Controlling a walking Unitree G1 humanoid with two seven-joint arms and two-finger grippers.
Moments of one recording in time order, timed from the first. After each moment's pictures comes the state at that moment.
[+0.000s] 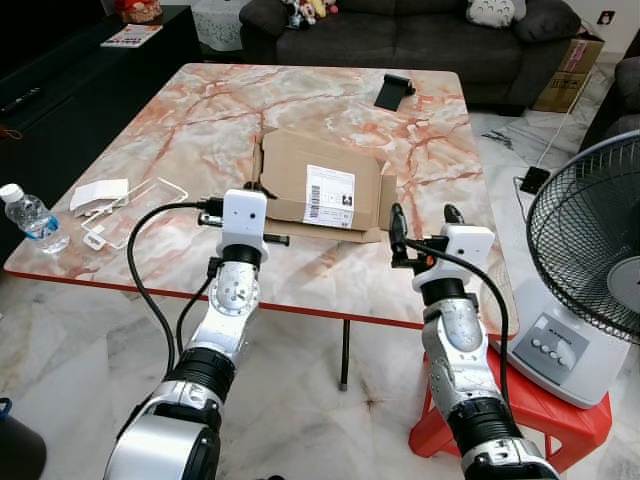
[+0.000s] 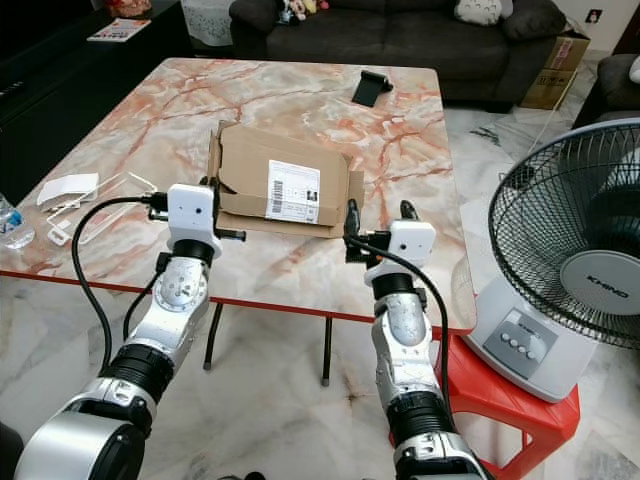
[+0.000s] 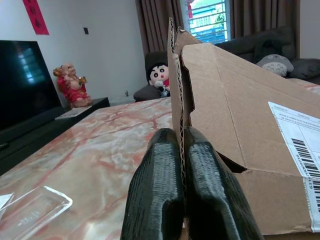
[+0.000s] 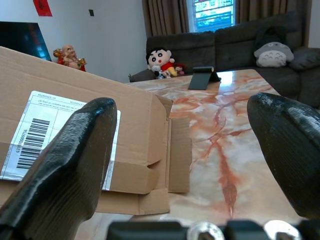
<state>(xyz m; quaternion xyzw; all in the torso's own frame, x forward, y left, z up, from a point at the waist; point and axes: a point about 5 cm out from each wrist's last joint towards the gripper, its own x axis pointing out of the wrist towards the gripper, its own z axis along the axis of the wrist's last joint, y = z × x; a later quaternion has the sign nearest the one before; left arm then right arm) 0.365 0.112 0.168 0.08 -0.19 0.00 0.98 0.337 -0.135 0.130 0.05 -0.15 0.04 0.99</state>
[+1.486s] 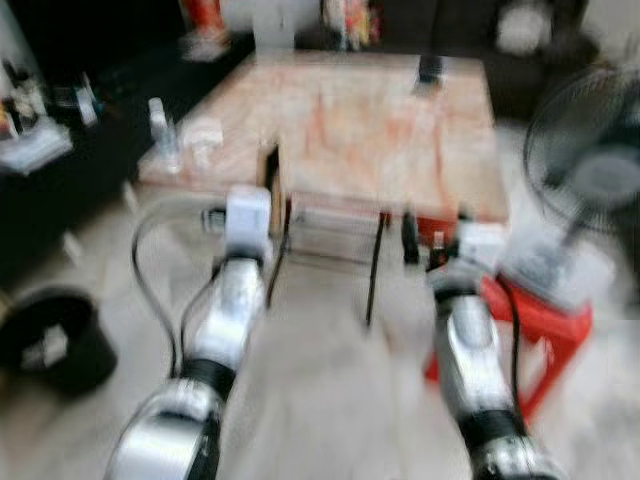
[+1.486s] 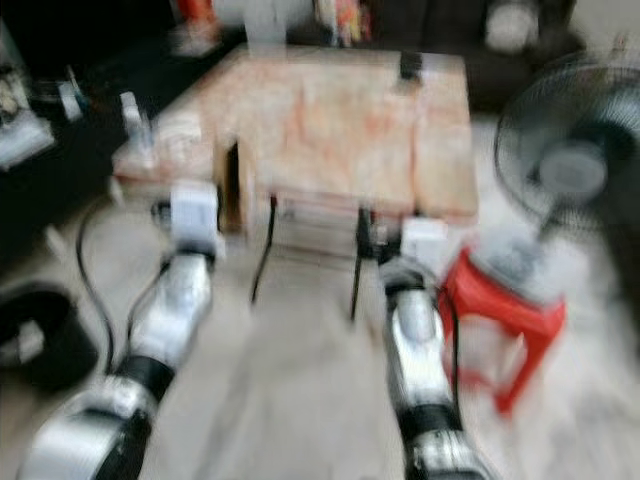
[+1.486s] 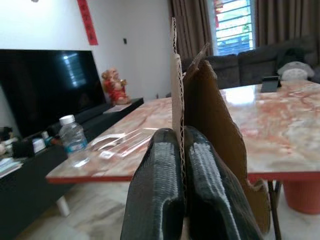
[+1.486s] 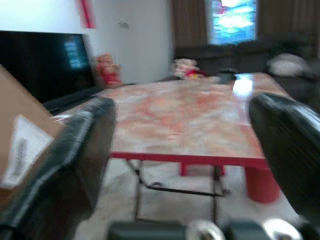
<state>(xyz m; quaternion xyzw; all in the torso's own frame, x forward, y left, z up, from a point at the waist) 0.364 0.121 0.163 0.08 -0.19 0.02 0.98 0.335 -0.135 0.127 0.05 -0.15 0.04 0.99</state>
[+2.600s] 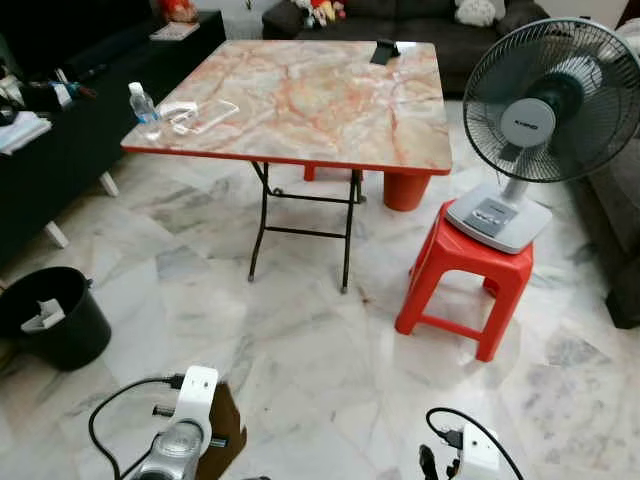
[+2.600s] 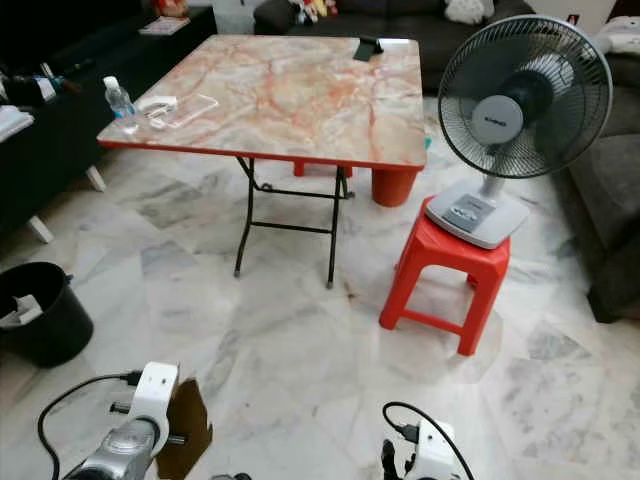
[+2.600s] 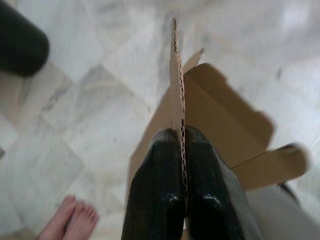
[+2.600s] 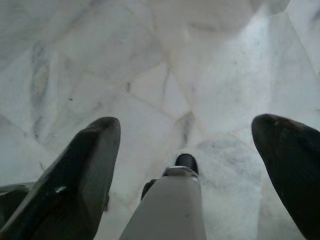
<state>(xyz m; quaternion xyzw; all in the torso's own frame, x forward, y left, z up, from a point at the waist) 0.228 0.200 -0.056 0.12 0.39 0.02 0.91 0.162 -0.188 -0.089 0.10 0.41 -0.08 0.90</state>
